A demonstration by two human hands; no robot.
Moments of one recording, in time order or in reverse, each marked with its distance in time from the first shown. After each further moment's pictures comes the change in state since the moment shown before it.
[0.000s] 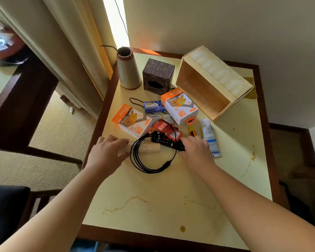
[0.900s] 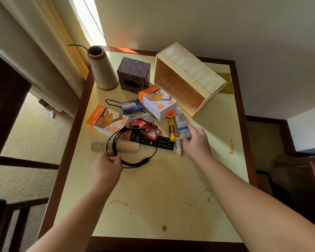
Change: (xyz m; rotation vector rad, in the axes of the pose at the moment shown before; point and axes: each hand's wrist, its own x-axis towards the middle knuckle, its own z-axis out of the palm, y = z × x) left_hand -0.009 0.077 0.057 -0.735 0.055 -0.635; right_hand 0.003 0.071 -0.010 0.517 0.043 0.463
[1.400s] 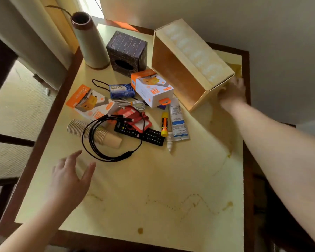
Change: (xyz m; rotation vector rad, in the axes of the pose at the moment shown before) left_hand -0.044 -0.034 -0.019 0.411 0.014 0.091; right_hand 0.198 0.042 -0.106 -0.313 0.109 0.000
